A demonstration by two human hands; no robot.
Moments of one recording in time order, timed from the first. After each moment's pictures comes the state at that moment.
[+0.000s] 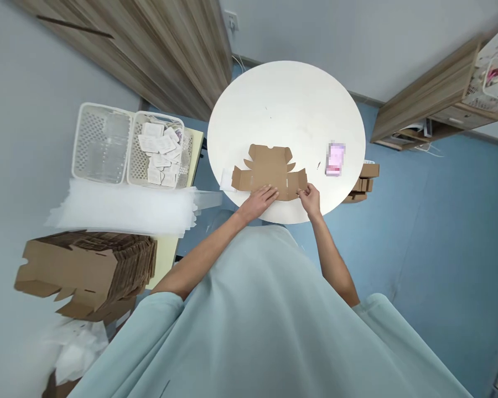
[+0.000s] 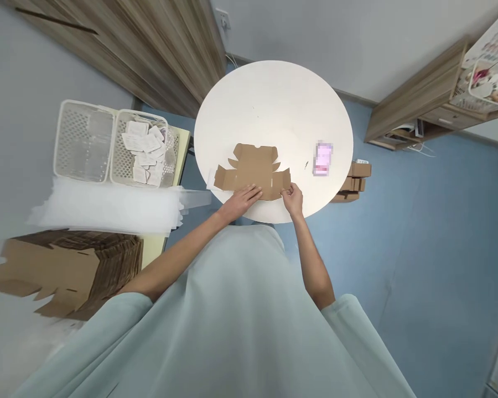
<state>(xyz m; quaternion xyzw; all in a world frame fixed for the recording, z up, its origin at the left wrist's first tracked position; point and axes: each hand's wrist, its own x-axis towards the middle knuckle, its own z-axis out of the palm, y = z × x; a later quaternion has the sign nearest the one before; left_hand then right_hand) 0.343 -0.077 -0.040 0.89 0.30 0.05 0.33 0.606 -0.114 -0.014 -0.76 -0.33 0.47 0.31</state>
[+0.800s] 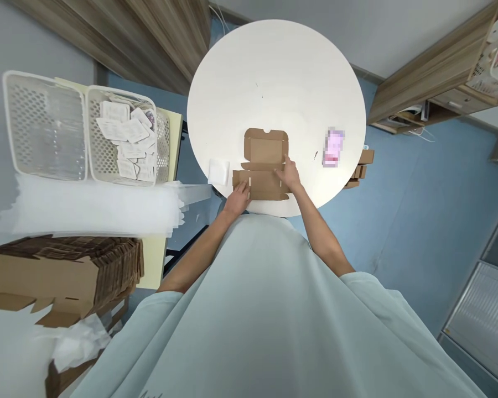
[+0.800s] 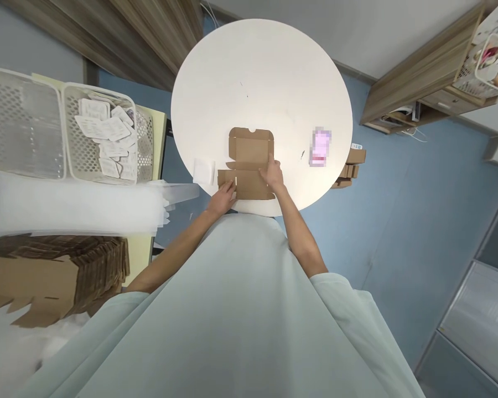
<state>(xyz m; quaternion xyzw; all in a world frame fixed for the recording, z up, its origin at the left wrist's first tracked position) 0.307 -0.090 -0.110 0.75 0.50 -0.08 0.42 0.575 -0.024 -0.070 -0.77 -0.46 0.44 0.07</state>
